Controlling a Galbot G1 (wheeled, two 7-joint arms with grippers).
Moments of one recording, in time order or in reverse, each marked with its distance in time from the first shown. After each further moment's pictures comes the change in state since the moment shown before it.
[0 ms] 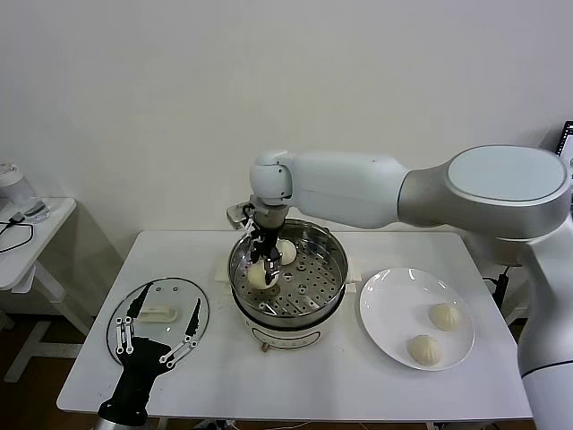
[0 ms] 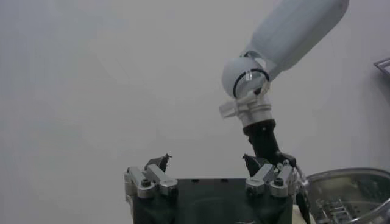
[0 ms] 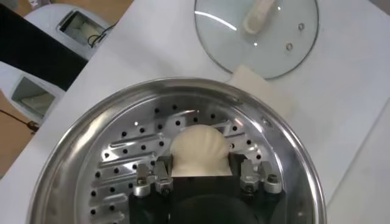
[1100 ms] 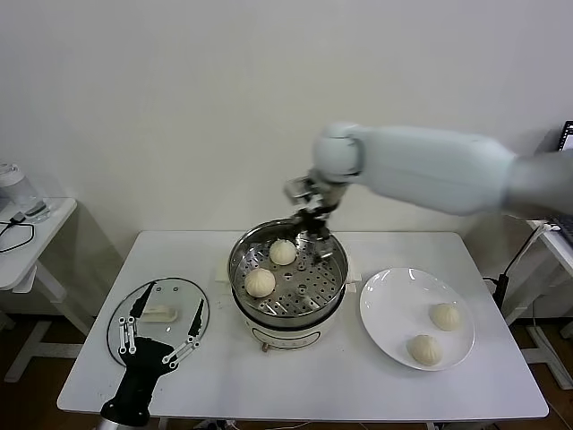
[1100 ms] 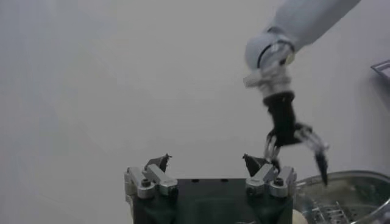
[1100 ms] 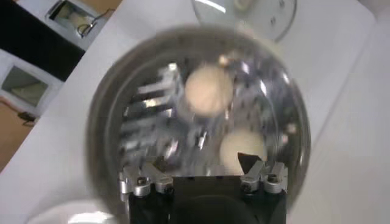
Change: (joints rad) left arm 0.004 0.009 0.016 -0.005 0.010 0.005 -0.002; right arm 0.154 -0.592 0.052 0.324 -0.136 0.067 -0.078
